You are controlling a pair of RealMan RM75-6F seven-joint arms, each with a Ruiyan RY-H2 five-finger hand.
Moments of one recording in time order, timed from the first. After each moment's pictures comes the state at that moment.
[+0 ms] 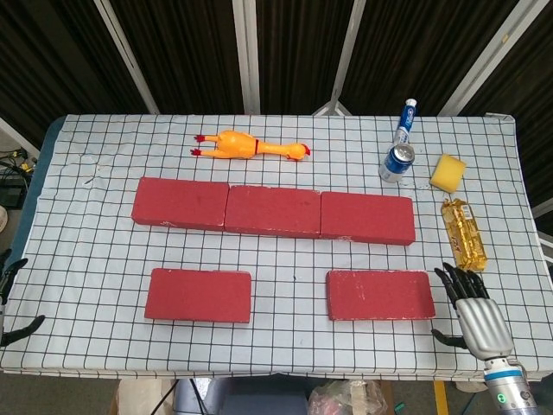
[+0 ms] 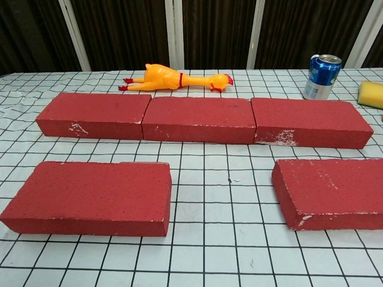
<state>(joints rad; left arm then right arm) 0.03 -1.08 -0.03 -1.77 1.48 1.59 0.18 0.11 -1.11 -0.01 -1.73 -1.51 1.32 -0.11</state>
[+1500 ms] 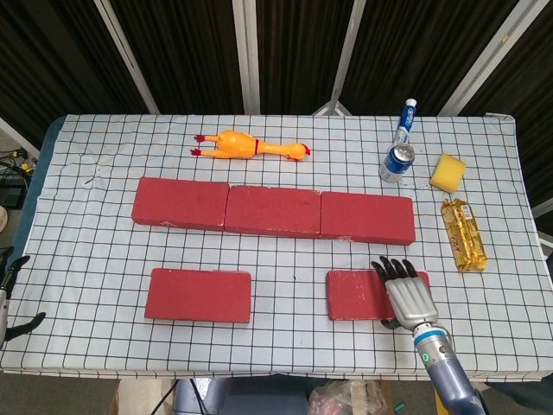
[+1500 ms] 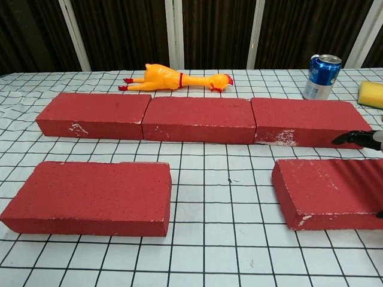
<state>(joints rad) 0.00 -1.09 -0.05 -1.77 1.43 1.55 0.22 0.43 -1.25 0.05 -1.99 -0.94 1.15 -0.72</state>
